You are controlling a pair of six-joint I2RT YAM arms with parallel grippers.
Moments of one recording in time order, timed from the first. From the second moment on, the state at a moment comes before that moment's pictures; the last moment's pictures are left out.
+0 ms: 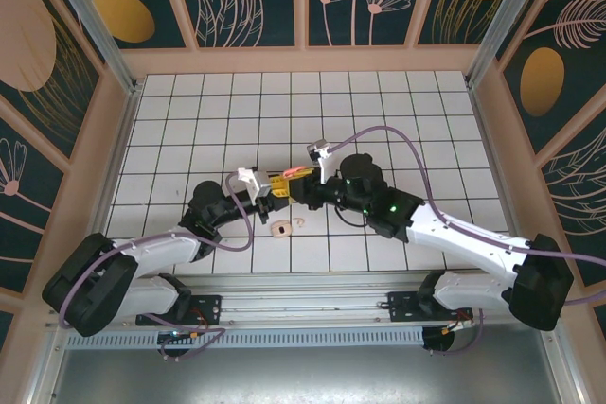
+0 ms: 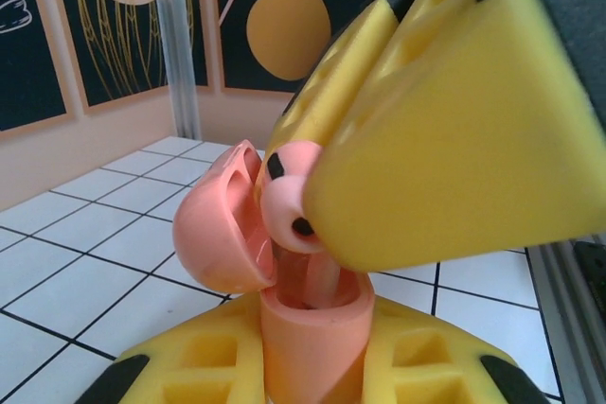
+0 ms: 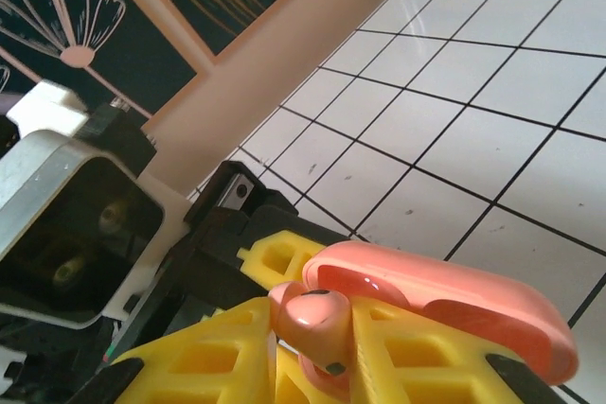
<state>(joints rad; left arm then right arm) -0.62 1.25 0.33 0.98 0.58 -0.03 0.96 1.17 0.82 0.06 -0.15 0.48</state>
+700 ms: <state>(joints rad) -0.62 1.14 0.28 0.88 0.41 0.11 1.10 1.28 0.92 -0.01 0.17 0.90</state>
